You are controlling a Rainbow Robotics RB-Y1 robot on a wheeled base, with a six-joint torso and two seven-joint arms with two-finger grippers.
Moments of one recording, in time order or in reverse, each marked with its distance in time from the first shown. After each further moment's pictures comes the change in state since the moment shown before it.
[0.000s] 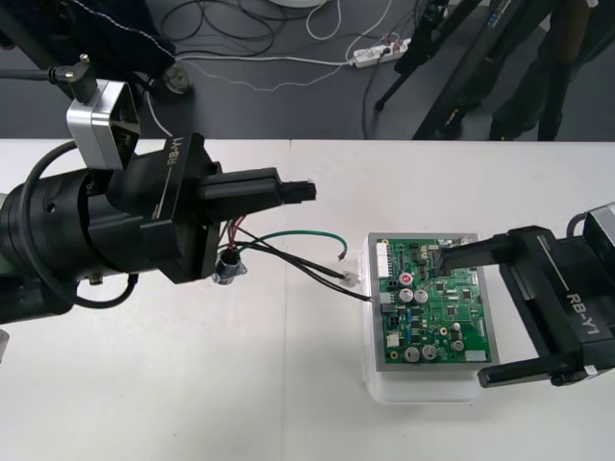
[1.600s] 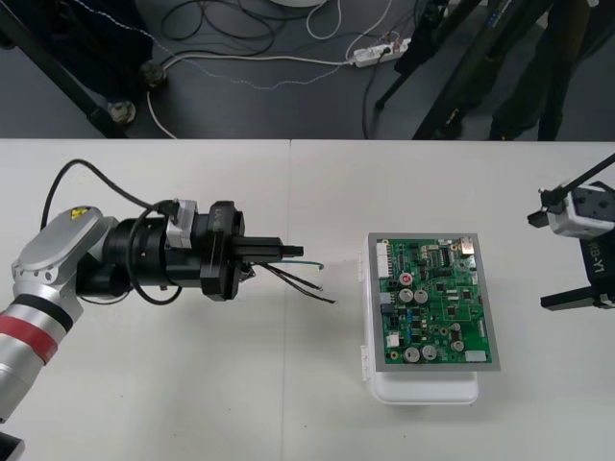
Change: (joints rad) right arm -0.135 -0.404 0.025 -0.032 0.606 -0.005 -0.180; left arm -0.287 0.002 -0.266 0.941 0.152 -0.358 -0.924
